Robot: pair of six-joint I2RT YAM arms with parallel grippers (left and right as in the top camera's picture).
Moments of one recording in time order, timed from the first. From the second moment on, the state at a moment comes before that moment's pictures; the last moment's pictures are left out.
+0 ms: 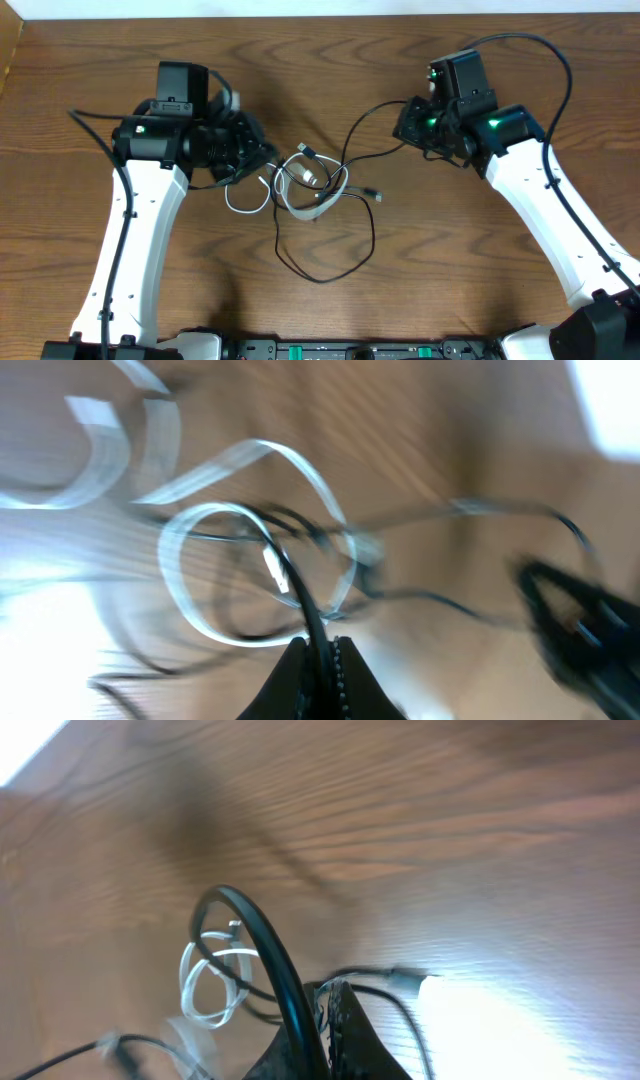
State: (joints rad) left arm -0.08 1.45 1.39 -1.11 0.49 -0.71; right arm 0.36 1.59 1.37 -0.74 -0.19 0.76
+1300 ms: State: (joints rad) left arm -0.08 1.41 1.38 0.19 1.30 -1.35; right arm 0.53 1.64 1.37 -0.53 -0.32 0.44
